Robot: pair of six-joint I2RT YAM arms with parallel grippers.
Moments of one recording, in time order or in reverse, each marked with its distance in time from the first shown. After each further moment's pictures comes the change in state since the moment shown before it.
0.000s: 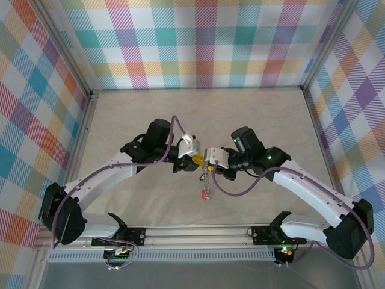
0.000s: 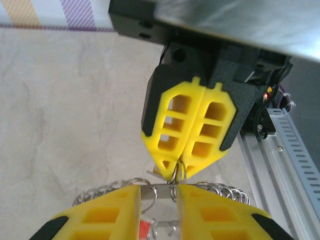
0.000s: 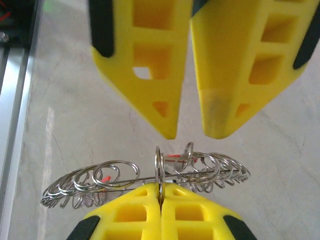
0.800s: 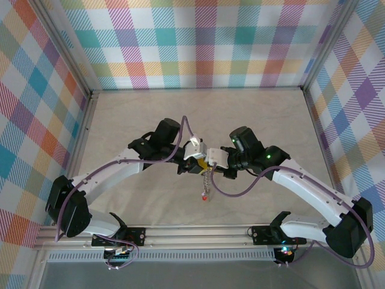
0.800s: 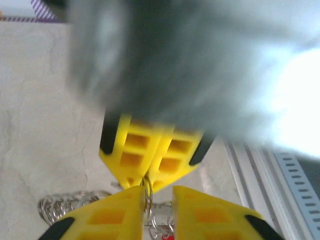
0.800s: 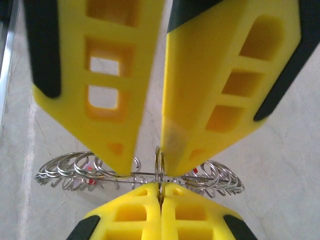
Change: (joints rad) left arm -0.055 0.067 0.069 -0.071 0.016 0.048; right arm 0.015 0.013 0.025 -0.029 0.066 -0.054
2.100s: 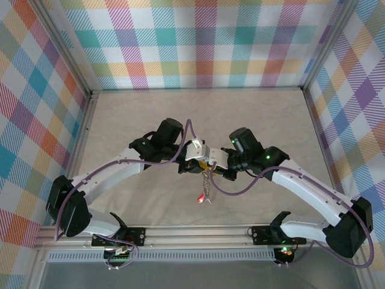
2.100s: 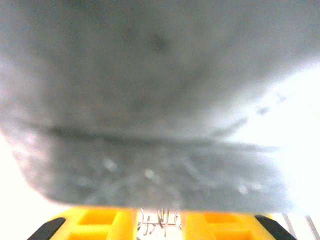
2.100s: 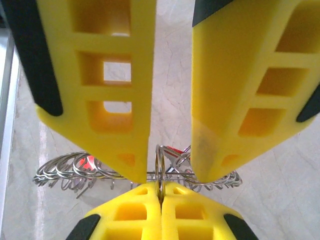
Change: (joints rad) left arm -0.017 0.005 0.021 -0.031 -0.084 0.098; right arm 0.001 0.000 -0.019 0.011 -0.014 0.054
